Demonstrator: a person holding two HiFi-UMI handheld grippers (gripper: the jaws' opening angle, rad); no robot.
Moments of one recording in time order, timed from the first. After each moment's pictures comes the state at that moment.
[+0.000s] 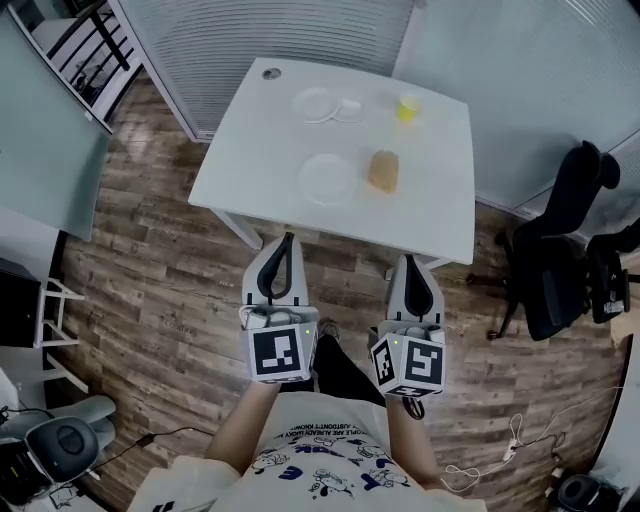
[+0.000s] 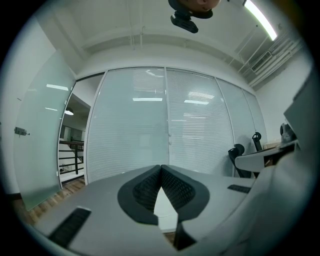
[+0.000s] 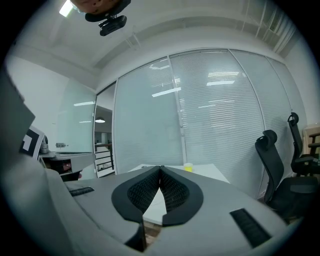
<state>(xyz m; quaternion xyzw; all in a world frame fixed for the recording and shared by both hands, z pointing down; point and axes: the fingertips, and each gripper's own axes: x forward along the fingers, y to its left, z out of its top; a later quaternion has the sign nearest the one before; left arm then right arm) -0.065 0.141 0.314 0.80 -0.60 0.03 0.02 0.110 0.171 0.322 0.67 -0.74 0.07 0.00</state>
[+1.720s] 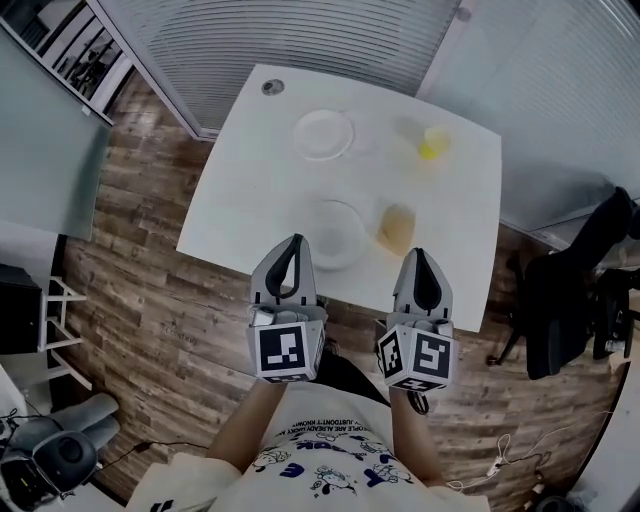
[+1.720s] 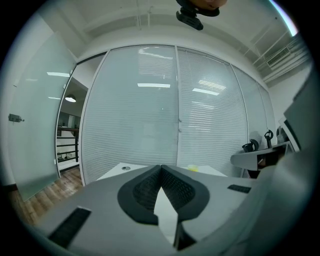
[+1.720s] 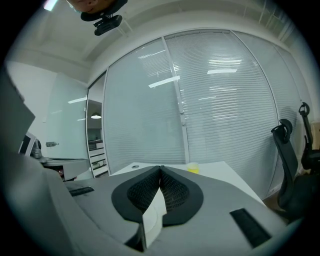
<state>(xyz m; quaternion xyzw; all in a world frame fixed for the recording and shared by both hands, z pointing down) -0.051 -0.031 0.365 0.78 -0.61 0.05 0.08 0.130 -0.019 0.362 0.67 -0.74 0.10 0.02</state>
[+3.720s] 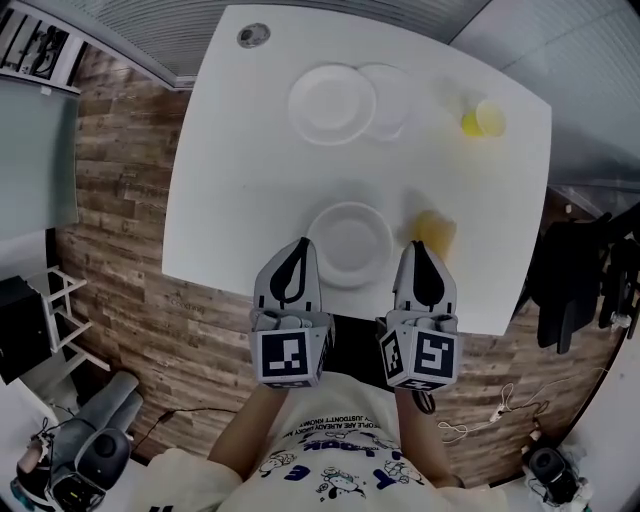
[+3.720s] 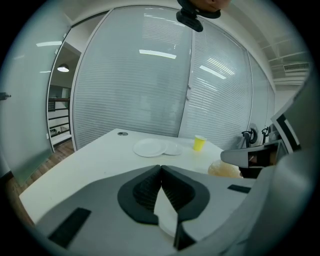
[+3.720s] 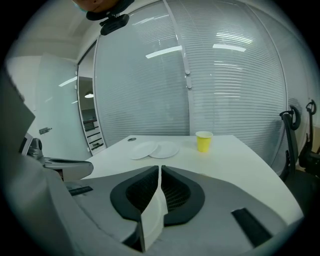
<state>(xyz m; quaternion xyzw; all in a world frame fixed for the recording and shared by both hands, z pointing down) -0.060 -0.096 0.485 0.79 -0.56 0.15 0.21 0.099 -0.094 0.471 0.66 -0.72 0.20 0.13</state>
